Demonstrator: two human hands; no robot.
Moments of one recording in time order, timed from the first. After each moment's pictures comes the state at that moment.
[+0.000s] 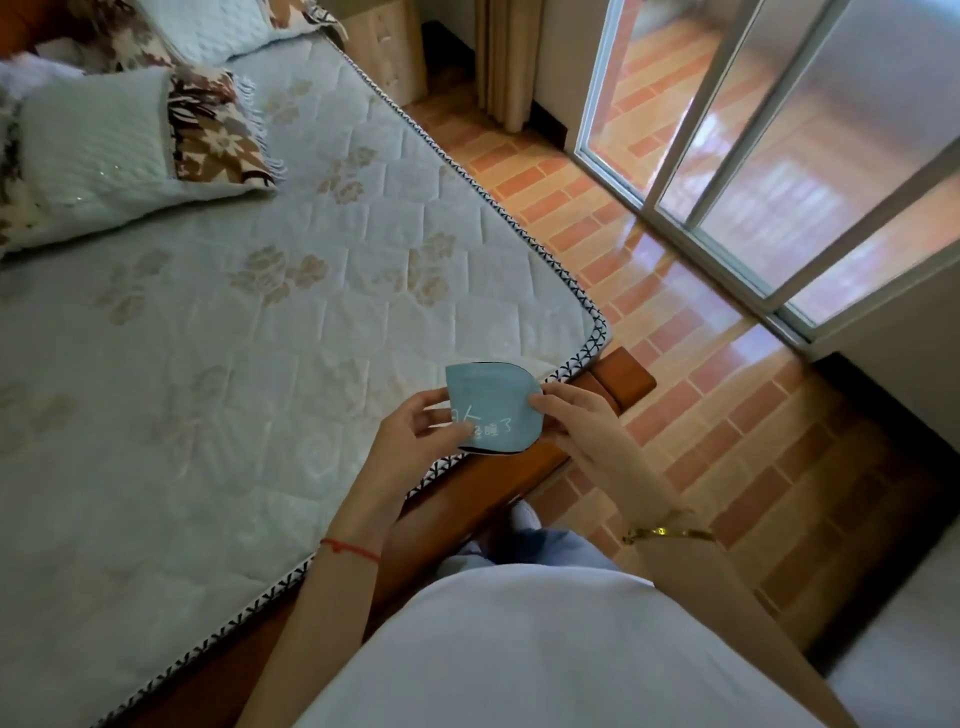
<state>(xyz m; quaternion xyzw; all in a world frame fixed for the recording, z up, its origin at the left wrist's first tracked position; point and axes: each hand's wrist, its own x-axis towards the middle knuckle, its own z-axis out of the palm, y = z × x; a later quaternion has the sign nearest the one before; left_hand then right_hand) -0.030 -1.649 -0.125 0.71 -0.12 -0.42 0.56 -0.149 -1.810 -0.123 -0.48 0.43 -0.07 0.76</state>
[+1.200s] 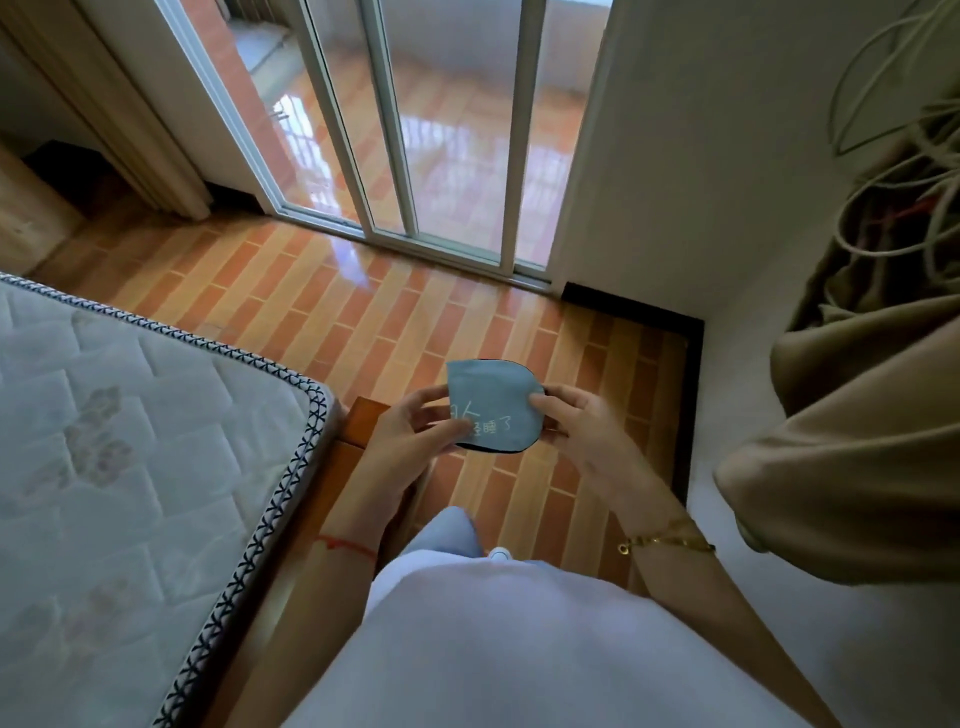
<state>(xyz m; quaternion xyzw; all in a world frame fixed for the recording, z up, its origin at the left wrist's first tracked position) -0.302 -1.985 -0.125 0.60 -0.31 -0.60 0.44 -0.494 -2.036 -0.104 -0.38 0.55 -0.31 0.68</state>
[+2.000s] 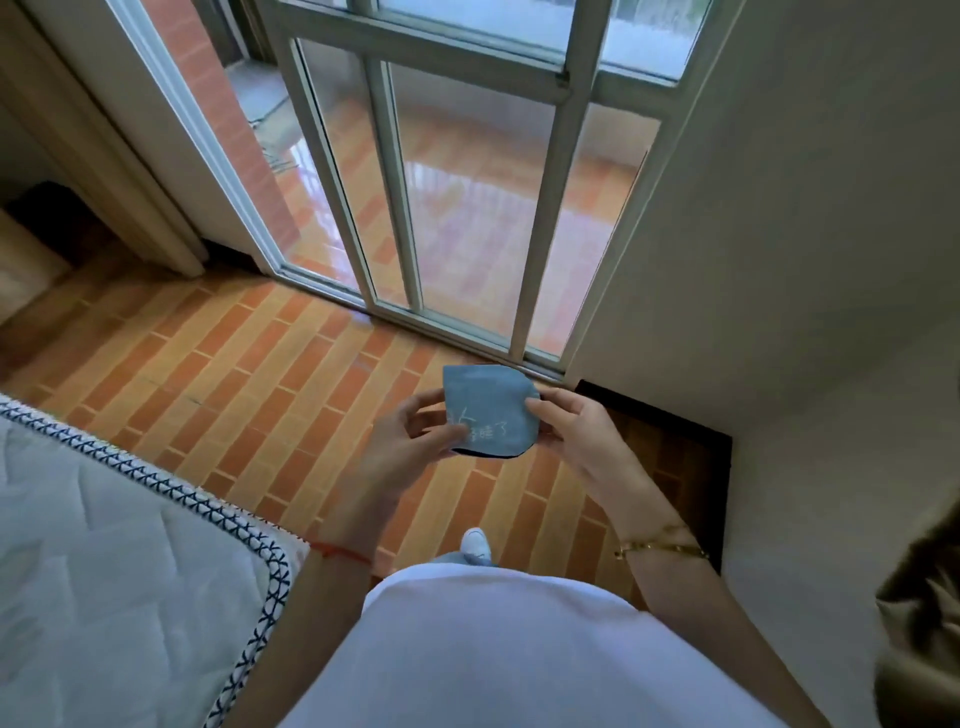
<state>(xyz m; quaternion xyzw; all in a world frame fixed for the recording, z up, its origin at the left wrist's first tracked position) -0.233 -2.309 -0.110 0.60 -0.27 -0.58 0.48 -0.413 -2.372 -0.098 -0.41 0.54 -0.30 0.67</state>
